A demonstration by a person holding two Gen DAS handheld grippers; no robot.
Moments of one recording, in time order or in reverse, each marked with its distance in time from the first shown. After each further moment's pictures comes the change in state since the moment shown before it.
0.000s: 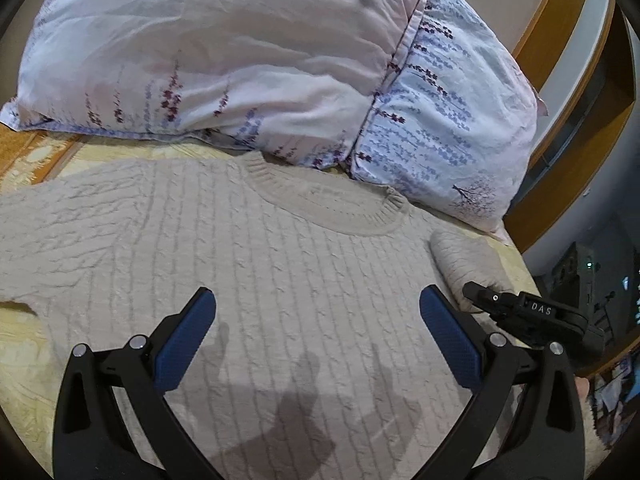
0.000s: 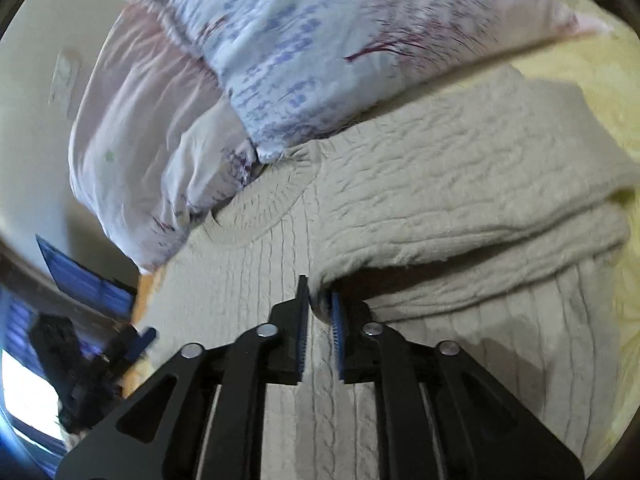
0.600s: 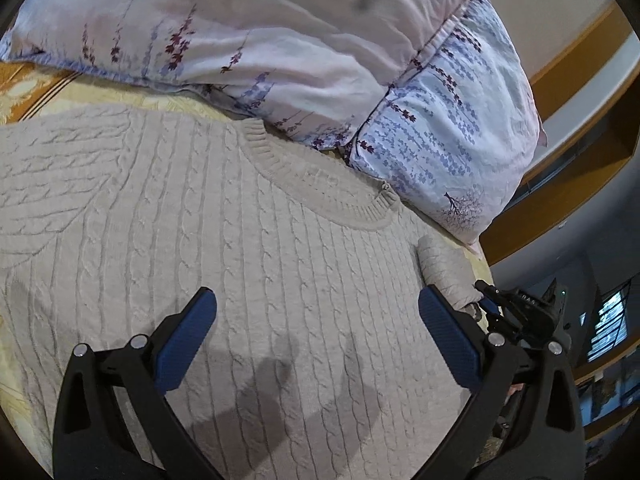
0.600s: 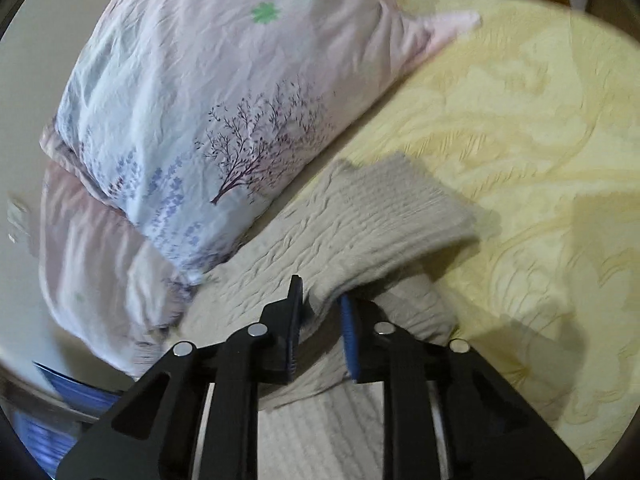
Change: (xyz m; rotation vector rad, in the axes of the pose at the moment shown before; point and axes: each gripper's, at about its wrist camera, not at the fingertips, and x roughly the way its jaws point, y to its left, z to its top) left arm 0.016 0.028 0.006 -0.179 0.089 -0.124; right arm -0.049 -0.061 0.033 0.247 -0.235 -0.179
